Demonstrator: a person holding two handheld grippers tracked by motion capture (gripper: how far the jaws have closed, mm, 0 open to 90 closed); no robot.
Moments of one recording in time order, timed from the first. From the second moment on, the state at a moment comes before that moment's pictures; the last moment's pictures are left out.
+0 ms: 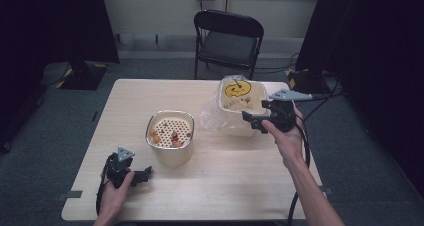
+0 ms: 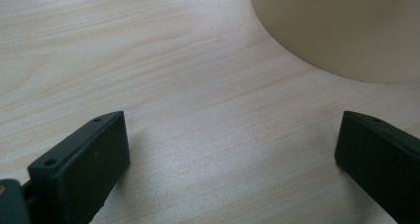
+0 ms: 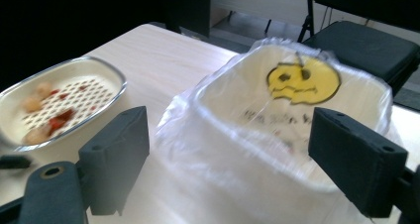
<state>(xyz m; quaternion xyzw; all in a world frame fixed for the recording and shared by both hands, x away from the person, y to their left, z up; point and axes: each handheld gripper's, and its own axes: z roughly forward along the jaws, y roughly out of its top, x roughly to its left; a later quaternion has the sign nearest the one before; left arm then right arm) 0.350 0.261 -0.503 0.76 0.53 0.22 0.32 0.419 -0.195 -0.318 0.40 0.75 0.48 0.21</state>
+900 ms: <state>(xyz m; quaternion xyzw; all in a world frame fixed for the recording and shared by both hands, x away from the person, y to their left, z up) 0.350 0.260 -0.503 0.76 0.53 0.22 0.32 0.369 -0.215 -0.484 0.45 0.80 0.37 0.15</state>
